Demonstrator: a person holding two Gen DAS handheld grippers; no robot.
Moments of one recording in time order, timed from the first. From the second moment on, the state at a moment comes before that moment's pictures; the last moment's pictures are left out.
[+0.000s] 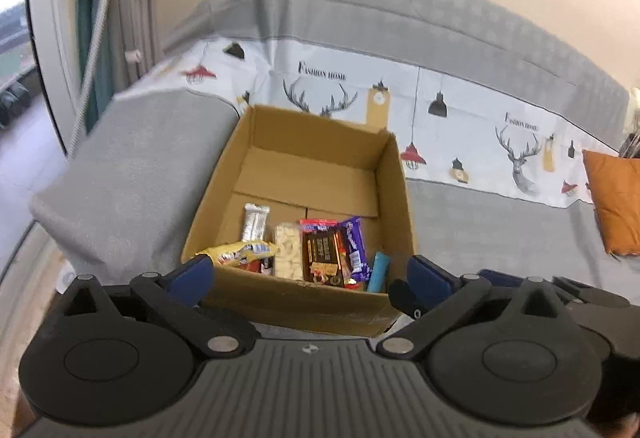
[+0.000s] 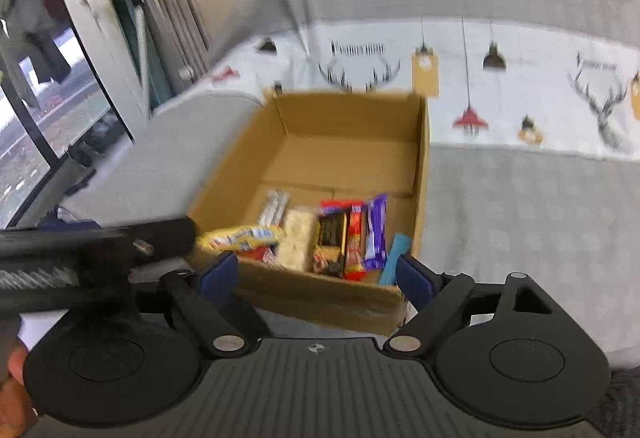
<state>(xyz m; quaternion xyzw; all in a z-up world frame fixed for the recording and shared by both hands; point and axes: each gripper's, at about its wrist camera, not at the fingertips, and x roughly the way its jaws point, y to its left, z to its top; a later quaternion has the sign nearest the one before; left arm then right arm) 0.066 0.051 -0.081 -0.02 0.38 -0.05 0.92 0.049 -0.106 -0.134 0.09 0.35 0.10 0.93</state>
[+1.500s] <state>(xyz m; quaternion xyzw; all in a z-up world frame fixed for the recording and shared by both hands) -0.008 0.013 0.018 0.08 0.37 0.00 0.93 -0.036 -0.120 -0.047 0.10 0.36 0.00 0.93</state>
